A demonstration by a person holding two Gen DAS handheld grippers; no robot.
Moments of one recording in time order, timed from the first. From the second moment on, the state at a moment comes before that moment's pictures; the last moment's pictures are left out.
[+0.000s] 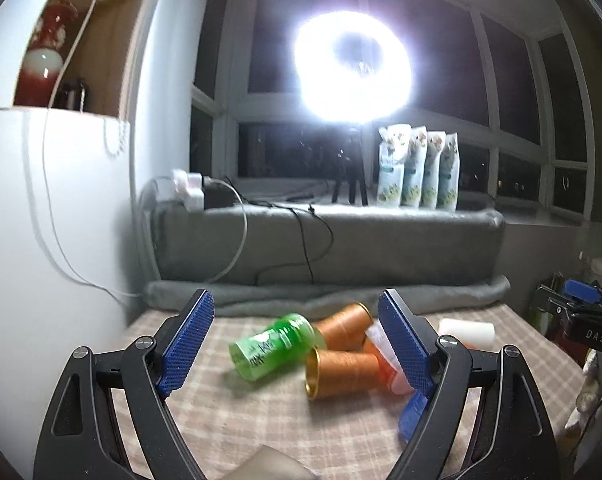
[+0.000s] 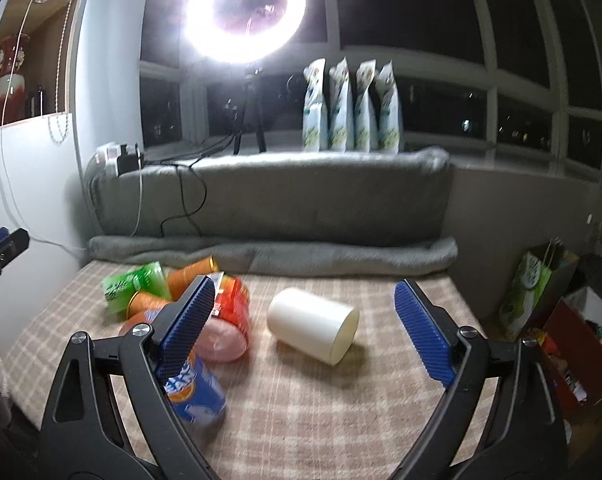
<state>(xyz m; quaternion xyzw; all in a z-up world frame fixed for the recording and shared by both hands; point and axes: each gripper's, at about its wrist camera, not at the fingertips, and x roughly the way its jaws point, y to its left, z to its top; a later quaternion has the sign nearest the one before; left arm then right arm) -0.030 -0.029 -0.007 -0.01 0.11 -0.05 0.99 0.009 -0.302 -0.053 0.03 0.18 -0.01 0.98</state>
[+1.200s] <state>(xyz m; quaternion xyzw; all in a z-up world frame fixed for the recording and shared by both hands) -0.031 -0.032 -0.006 -0.02 0.13 -0.07 0.99 0.013 -0.305 -0.058 0.04 0.17 -0.02 0.98</state>
